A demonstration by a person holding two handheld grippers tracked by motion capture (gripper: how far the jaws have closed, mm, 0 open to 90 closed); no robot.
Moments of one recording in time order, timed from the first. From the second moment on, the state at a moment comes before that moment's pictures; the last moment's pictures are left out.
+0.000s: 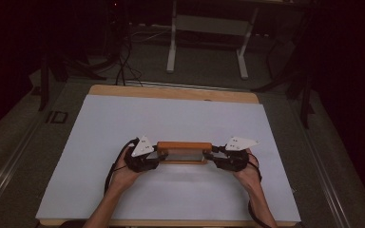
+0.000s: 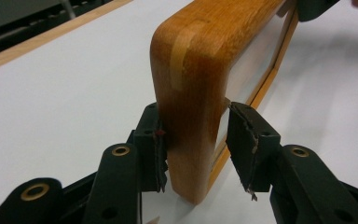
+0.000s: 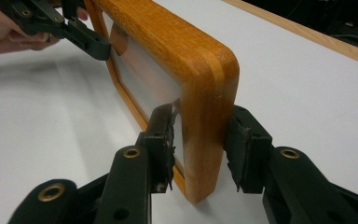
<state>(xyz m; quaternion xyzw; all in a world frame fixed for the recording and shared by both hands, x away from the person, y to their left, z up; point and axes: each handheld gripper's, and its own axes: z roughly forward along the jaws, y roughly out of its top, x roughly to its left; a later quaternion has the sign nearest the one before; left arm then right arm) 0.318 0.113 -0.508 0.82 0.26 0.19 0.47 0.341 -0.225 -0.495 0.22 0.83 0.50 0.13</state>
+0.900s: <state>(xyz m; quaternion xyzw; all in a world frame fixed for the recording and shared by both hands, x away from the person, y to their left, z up) 0.325 0.120 -0.505 0.80 0.30 0.08 0.50 0.335 -0.232 -0.490 0.27 0.82 0.51 0.06</state>
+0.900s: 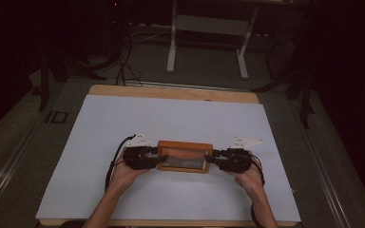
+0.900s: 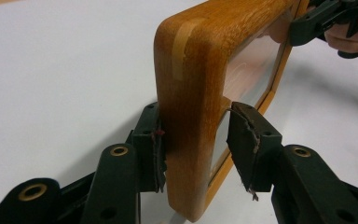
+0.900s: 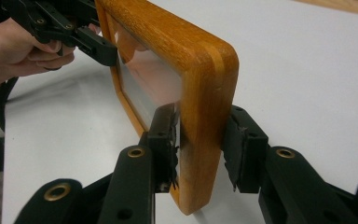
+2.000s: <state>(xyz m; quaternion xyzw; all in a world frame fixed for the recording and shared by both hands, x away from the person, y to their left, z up) 0.332 0.120 -0.515 0.80 0.34 0.06 0.50 0.353 -0.230 -0.506 0.30 0.80 0.51 0.02</state>
